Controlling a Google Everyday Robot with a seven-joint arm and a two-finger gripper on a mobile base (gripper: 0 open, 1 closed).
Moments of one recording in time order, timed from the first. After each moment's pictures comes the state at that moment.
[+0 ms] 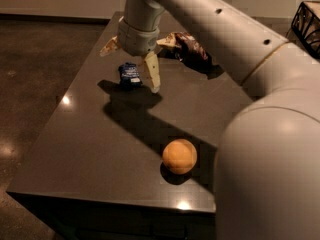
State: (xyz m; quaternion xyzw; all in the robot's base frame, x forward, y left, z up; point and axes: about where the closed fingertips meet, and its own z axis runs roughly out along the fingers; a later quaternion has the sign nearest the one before) arm 0.629 0.074 0.880 -0.94 0.30 0.02 0.15
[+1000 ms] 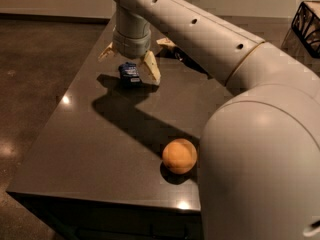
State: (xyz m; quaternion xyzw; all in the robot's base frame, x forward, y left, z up) arm 0.674 0.081 0.852 -0.97 0.18 -0.08 0.11
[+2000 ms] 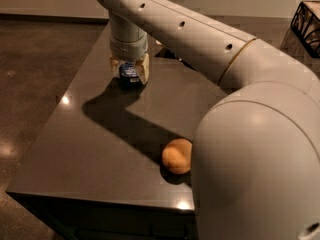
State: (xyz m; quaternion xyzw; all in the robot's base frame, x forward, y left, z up) arm 0.673 0.078 0.844 -0.99 0.13 -0.10 0.05
